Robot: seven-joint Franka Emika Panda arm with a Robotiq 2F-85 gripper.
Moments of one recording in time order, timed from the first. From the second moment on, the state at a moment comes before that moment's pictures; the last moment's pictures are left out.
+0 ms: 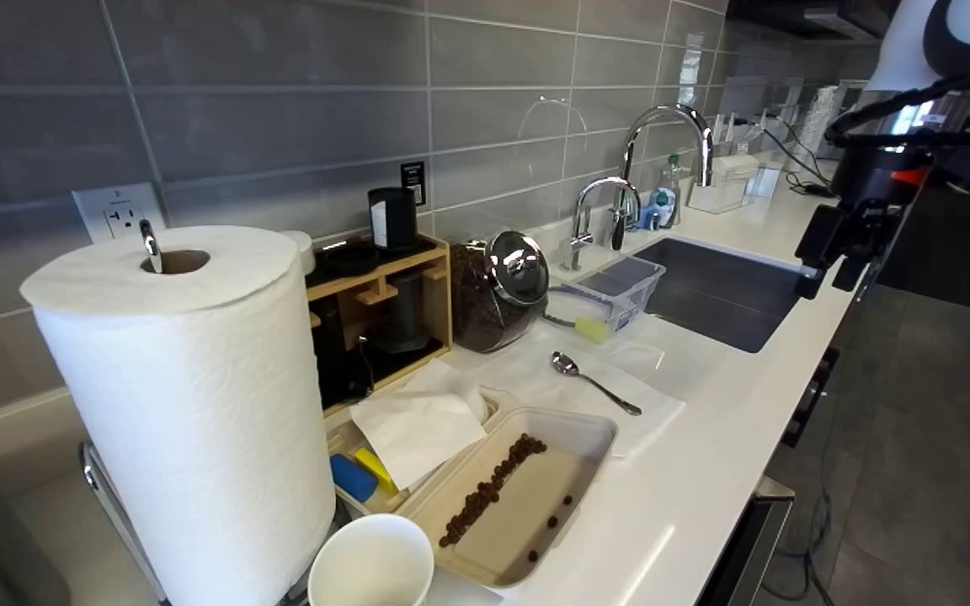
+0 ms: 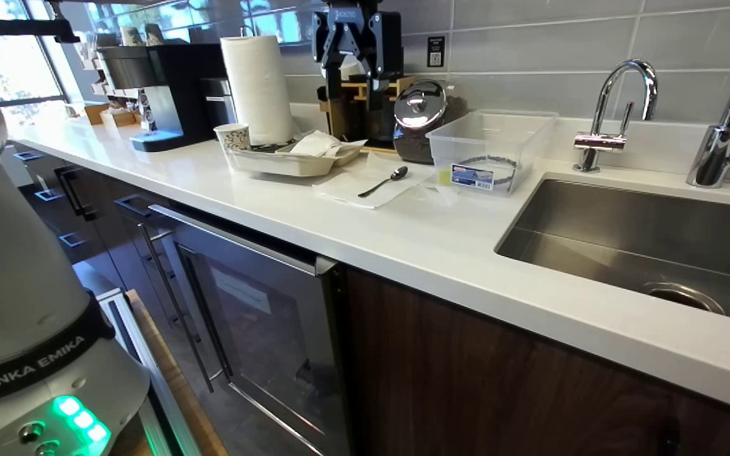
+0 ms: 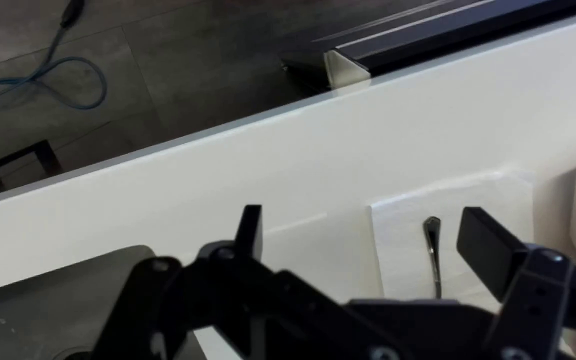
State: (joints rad) arm -0.09 -0.49 -0.17 -2.45 0.01 1.96 -0.14
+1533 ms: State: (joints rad) arm 0.13 -0.20 0.12 -2.45 0.63 2.36 0.30
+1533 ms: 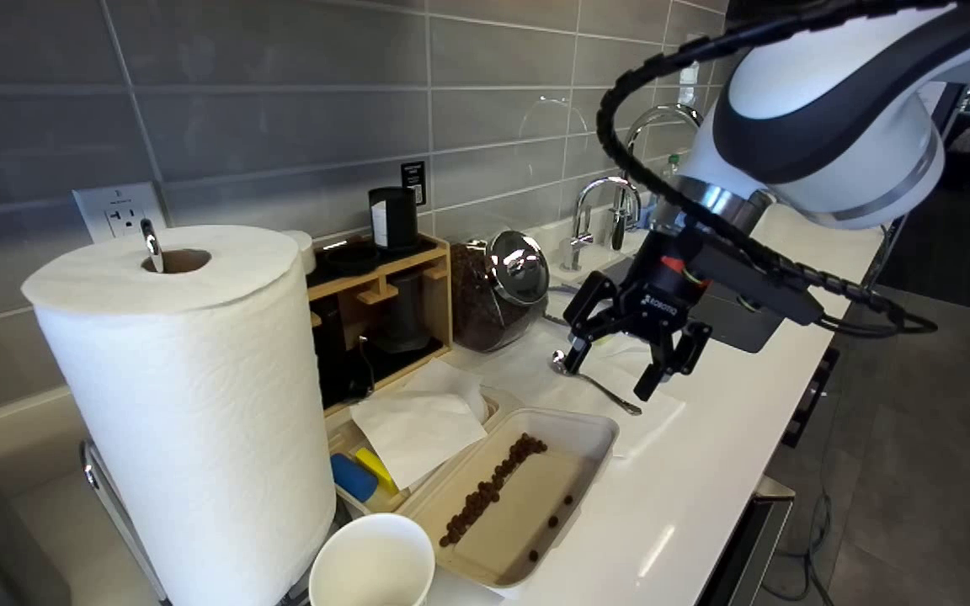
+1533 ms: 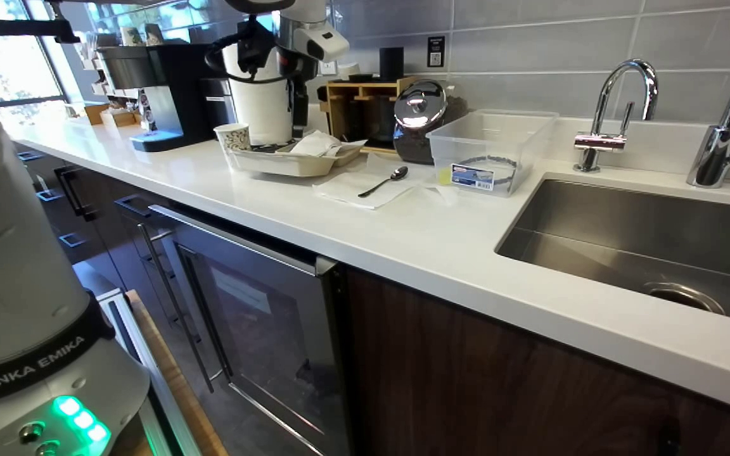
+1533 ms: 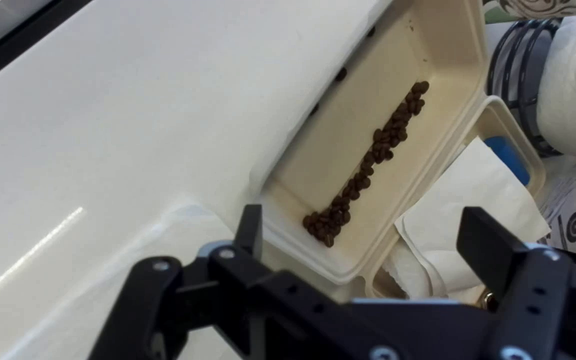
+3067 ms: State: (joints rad) arm 0.19 -0.31 0.10 -2.73 1.12 2.59 -0.13
